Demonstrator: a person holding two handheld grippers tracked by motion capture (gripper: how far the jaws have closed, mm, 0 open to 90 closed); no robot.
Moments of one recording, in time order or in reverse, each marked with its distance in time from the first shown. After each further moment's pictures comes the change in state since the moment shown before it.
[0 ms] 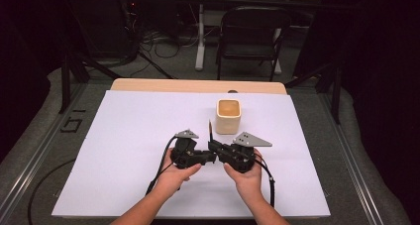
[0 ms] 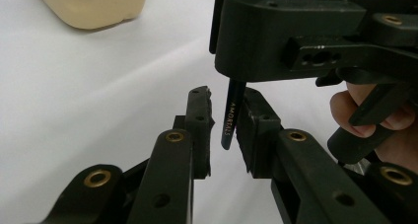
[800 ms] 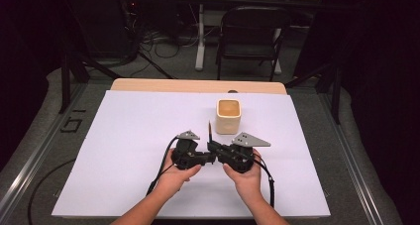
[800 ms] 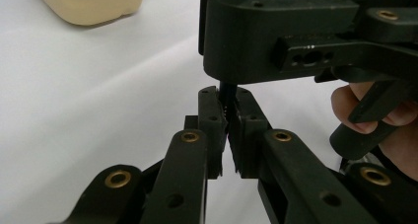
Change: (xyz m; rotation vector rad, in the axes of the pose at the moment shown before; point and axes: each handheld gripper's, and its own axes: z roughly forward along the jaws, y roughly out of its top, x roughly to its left) left arm -0.002 -0.001 0.001 0.017 0.019 0.030; right arm 0.001 -0.002 0.003 0.011 -0.001 -0.002
